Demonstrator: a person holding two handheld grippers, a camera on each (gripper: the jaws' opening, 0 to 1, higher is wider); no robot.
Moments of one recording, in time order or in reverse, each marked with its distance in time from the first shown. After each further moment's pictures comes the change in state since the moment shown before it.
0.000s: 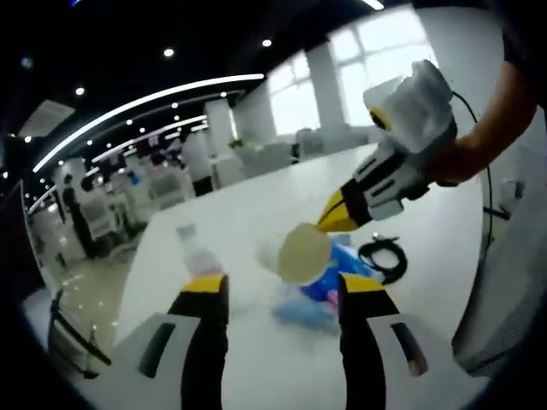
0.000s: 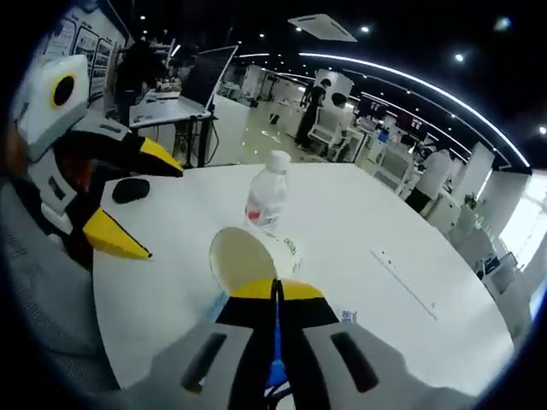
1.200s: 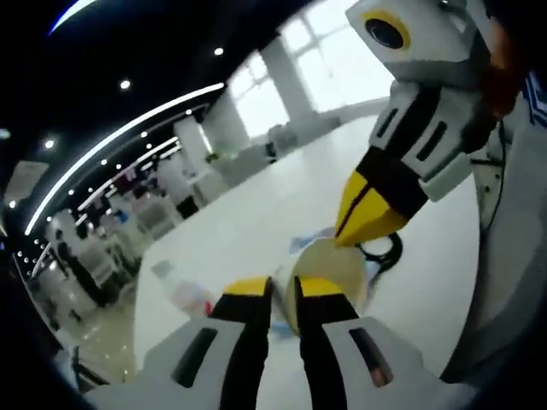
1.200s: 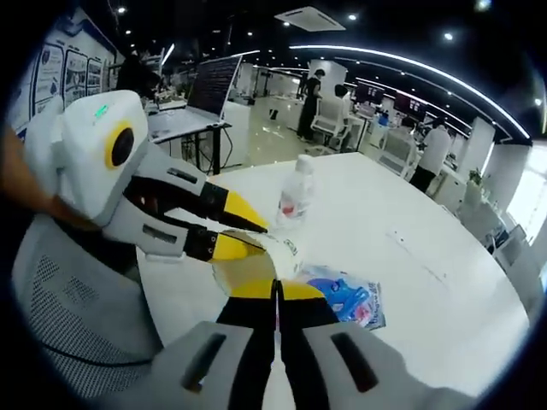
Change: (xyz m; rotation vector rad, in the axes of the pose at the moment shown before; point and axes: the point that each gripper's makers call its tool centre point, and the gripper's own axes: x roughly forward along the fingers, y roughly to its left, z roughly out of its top) left arm 0.013 -0.034 0.006 0.263 0.012 -0.059; right arm -0.049 0.048 0.001 0.082 0.037 0.044
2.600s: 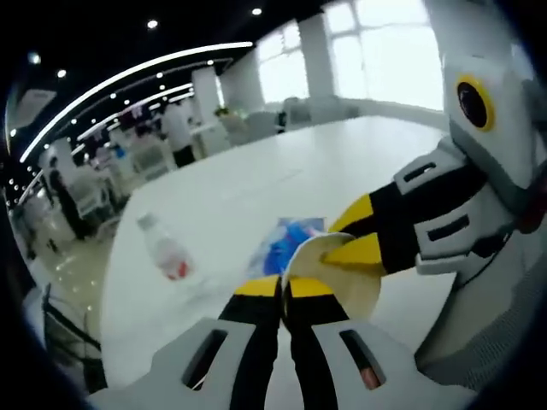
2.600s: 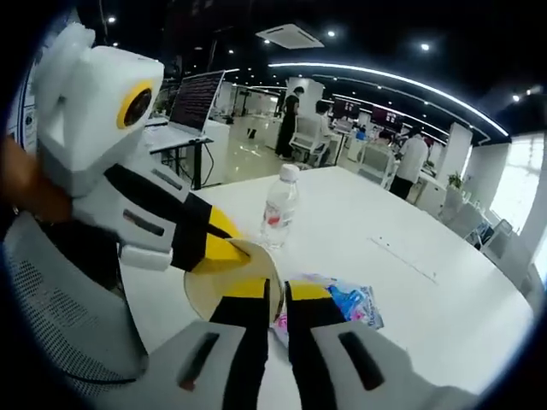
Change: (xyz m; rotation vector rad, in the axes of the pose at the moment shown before) left arm -0.005 -0.010 -0.005 -0.344 0.161 -0.024; right arm 0.007 -0.003 -0.002 0.041 -0.103 -0.127
